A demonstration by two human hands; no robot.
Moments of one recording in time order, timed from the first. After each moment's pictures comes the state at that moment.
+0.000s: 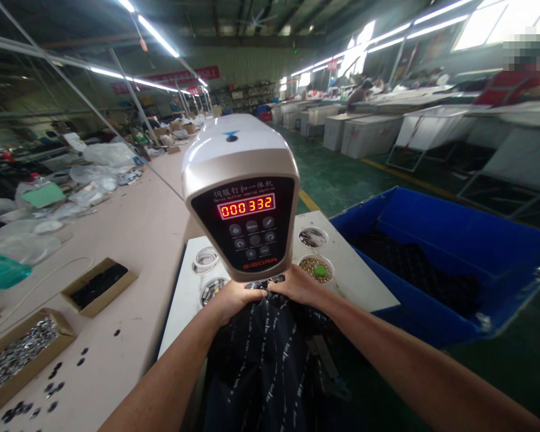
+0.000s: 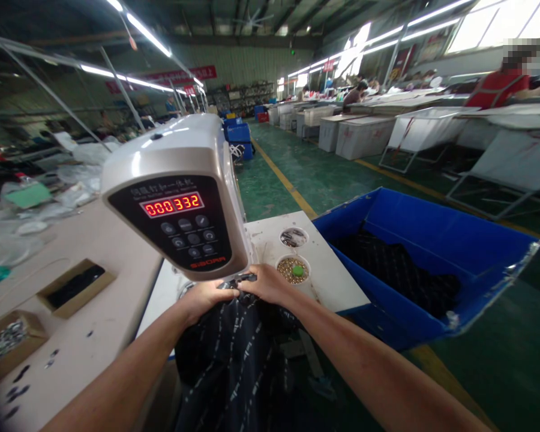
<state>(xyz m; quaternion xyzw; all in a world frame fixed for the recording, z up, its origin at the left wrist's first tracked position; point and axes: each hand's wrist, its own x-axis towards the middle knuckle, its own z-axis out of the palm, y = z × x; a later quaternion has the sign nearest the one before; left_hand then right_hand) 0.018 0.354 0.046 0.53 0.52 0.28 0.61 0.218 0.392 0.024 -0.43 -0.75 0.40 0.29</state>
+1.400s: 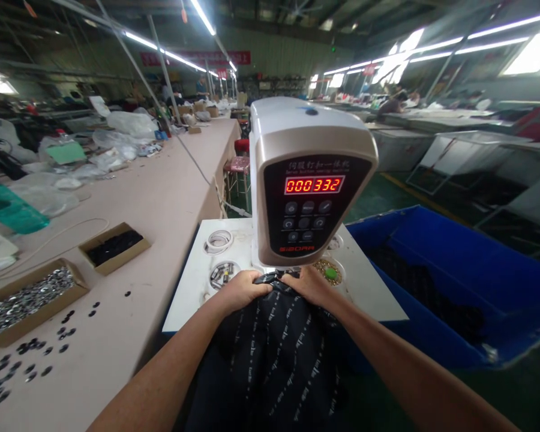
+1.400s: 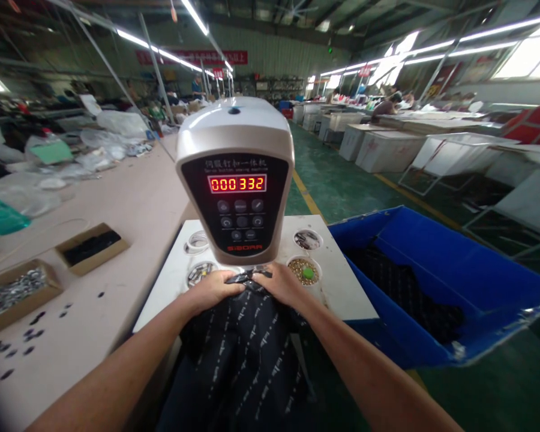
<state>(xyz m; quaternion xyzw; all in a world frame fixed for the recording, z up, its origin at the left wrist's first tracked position) 0.001 0.343 0.023 0.62 0.56 0.24 0.50 0.219 0.387 0.019 -0.47 -0.79 0.31 0.25</state>
